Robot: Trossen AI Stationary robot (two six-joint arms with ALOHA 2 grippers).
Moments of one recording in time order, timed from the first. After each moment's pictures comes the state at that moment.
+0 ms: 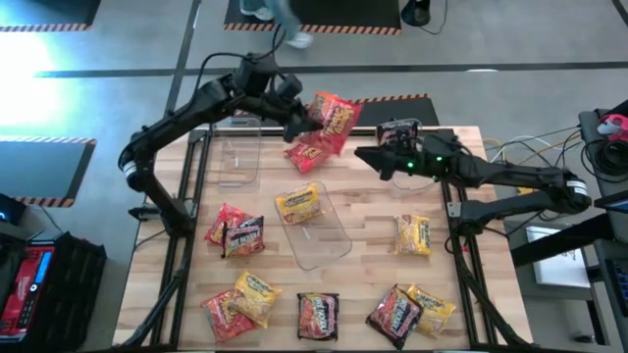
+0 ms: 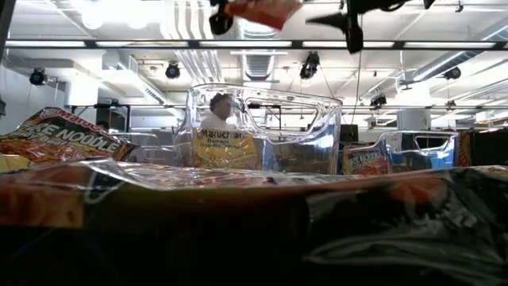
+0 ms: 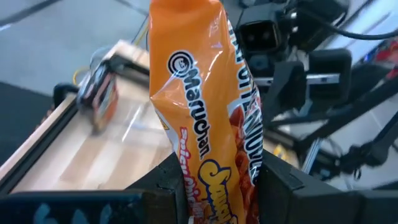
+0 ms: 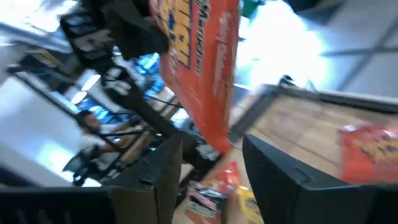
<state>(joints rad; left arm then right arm) 0.49 1.64 1.88 -0.69 0.50 -0.23 -0.24 1.03 0.86 0.15 0.01 0.75</state>
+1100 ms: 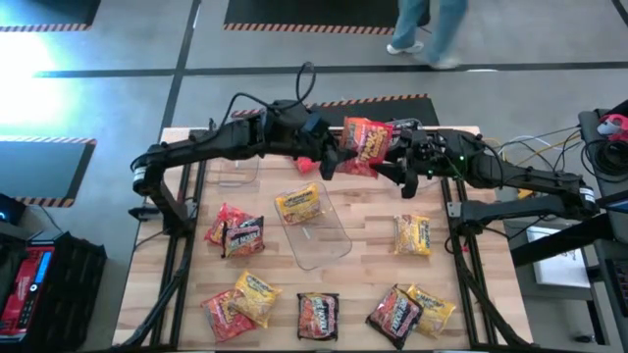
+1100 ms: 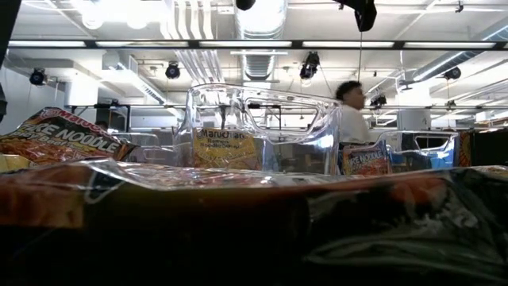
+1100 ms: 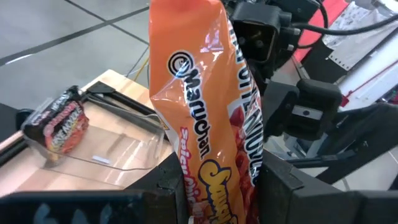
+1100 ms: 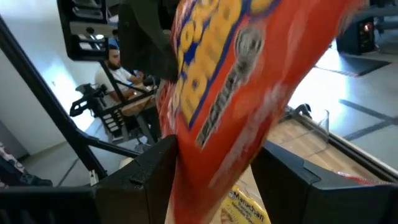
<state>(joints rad) 0.15 1.72 1.88 -0.44 0.08 -0.43 -0.24 0.89 0.86 0.03 -0.17 0.34</state>
